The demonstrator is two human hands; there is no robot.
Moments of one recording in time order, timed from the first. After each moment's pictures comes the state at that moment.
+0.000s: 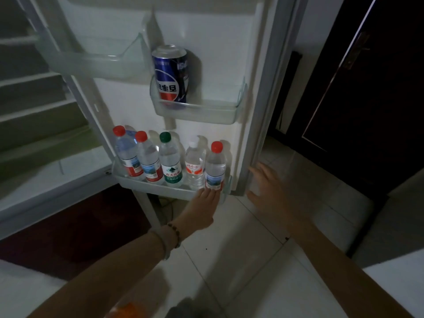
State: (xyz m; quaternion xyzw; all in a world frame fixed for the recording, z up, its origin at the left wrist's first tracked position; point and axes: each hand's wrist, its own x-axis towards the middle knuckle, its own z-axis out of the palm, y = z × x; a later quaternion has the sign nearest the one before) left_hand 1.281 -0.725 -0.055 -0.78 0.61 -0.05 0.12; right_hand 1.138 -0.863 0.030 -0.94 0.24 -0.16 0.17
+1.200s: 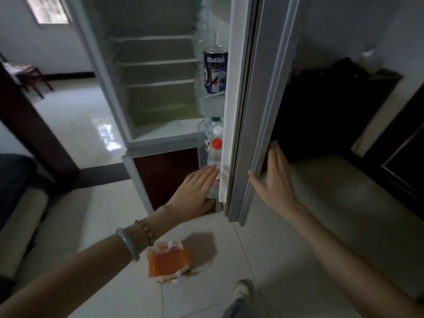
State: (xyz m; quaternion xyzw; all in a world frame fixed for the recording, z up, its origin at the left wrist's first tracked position) left_hand 1.186 -0.358 0.007 -0.86 0.48 -0.15 -0.05; right_hand 1.098 -0.574 0.058 -0.94 0.08 -0.25 0.21
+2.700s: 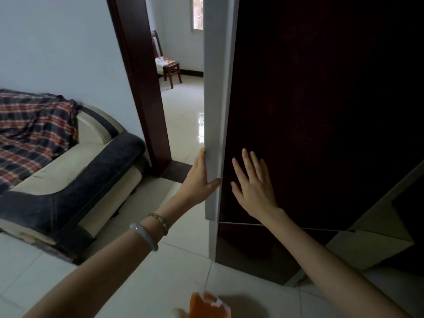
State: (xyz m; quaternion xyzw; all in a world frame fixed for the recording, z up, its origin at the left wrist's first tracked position) left_hand 1.475 -0.163 0.053 -0.91 0.03 -0.11 -0.39; right_hand 1.505 -0.337 0.033 -0.93 -0.28 -0.24 0.04
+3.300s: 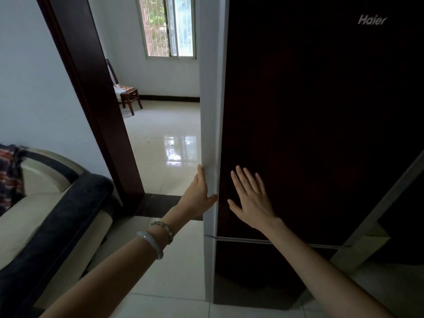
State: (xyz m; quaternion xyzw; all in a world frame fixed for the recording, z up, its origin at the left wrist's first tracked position) left_hand 1.603 -0.127 0.063 -0.95 0.11 -0.01 -0.30; right_hand 1.588 -0.312 0.049 -0.97 -0.18 -0.17 0.01
